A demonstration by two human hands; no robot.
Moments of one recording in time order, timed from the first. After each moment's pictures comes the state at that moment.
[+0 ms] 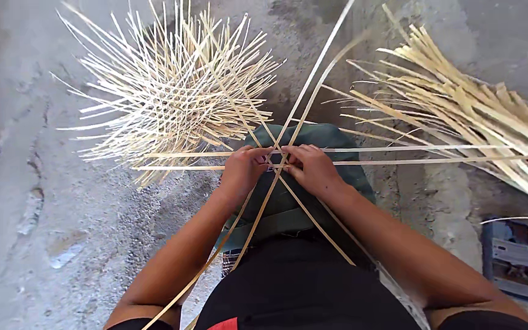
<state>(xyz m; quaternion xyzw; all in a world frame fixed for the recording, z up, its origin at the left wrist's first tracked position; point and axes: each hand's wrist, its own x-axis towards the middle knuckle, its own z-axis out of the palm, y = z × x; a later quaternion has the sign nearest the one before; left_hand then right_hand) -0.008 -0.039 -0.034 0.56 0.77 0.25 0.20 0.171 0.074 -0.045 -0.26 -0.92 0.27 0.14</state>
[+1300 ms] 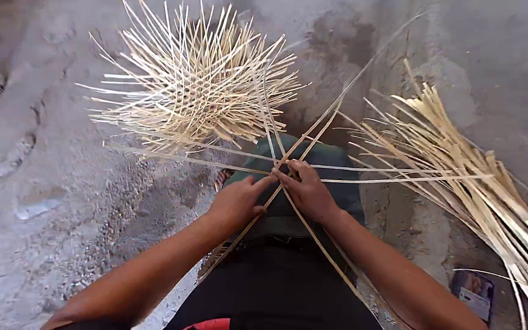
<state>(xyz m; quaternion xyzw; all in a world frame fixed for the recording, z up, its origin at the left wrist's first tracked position) 0.033 -0.112 0.002 0.55 0.78 0.13 0.27 0.189 0.066 -0.078 -0.05 -0.96 0.20 0.19</state>
